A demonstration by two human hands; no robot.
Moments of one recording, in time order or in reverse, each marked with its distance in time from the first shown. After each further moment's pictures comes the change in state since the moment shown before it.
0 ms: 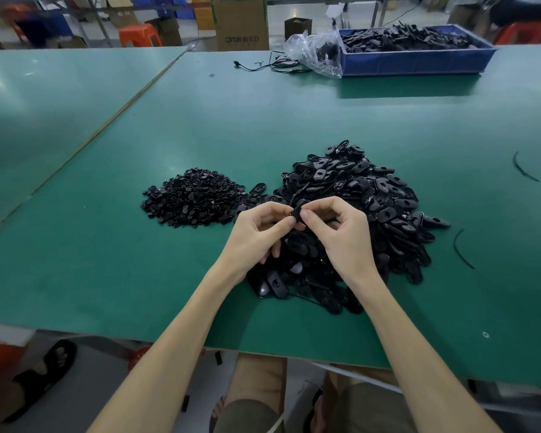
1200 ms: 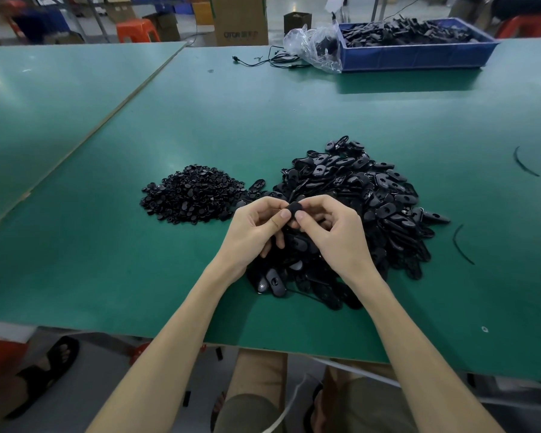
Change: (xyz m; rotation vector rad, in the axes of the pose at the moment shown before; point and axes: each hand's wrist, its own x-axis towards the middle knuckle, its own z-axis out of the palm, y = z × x) left_hand 0.002 0.000 0.001 -0.064 0.028 -0.011; right_hand -0.002 -0.003 0.002 -0.092 -0.067 0.001
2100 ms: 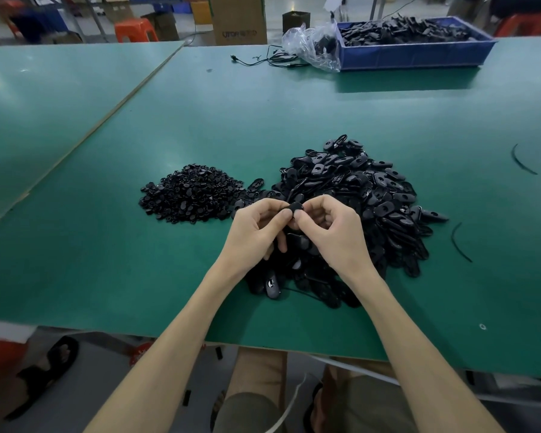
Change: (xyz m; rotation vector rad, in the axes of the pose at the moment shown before) left_hand -0.007 0.006 0.008 0.103 0.040 0.052; right_hand -0.001 -0.001 0.002 -0.024 0.046 0.063
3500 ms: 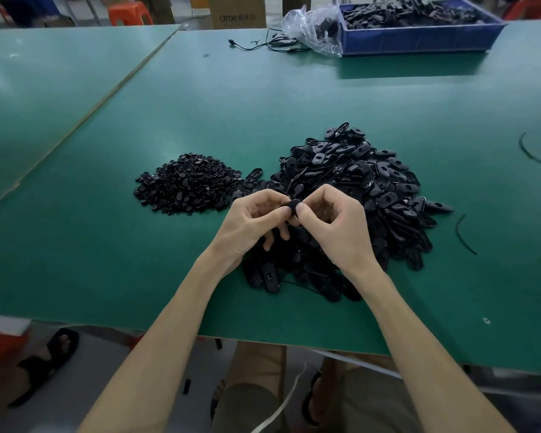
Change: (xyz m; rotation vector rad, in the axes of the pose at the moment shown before) left_hand 0.004 0.001 -0.011 -0.137 -0.146 -0.069; right_hand -0.004 -0.005 -0.002 0.024 -0.033 -0.077
